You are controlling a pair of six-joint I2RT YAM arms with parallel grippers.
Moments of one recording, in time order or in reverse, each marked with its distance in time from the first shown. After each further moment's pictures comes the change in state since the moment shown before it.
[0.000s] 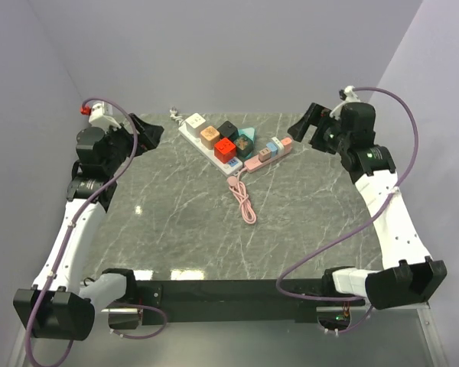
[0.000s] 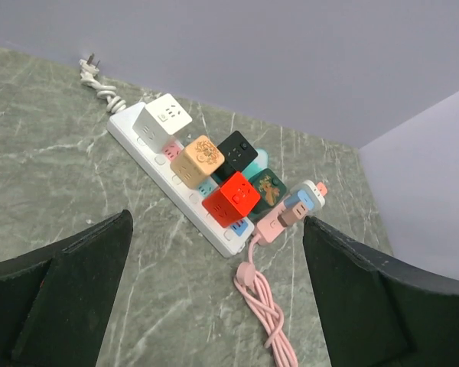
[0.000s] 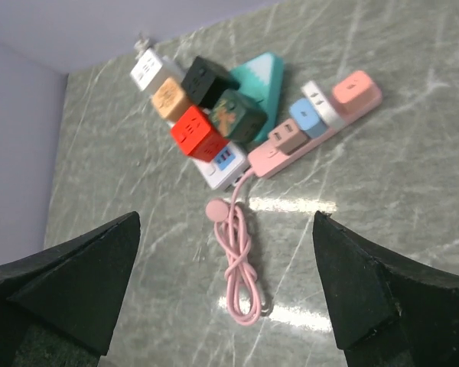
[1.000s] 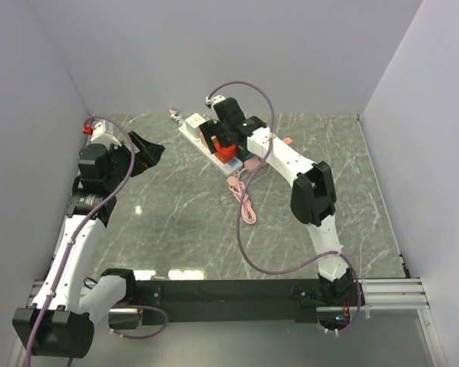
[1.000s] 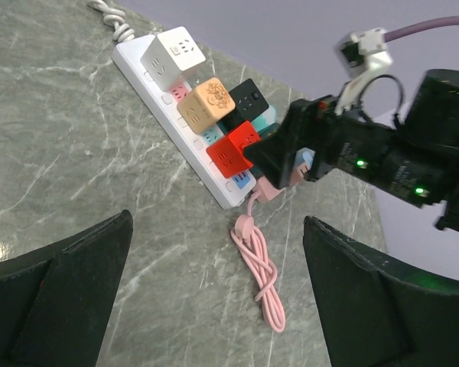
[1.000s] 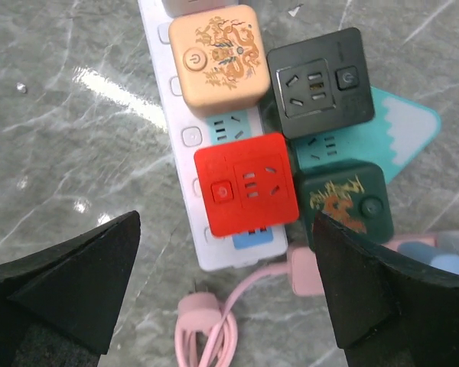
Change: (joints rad) left arm 0.000 -0.128 -0.129 -0.113 0.003 -0.075; right arm 0.518 0.970 0.742 -0.079 0.341 -0.476
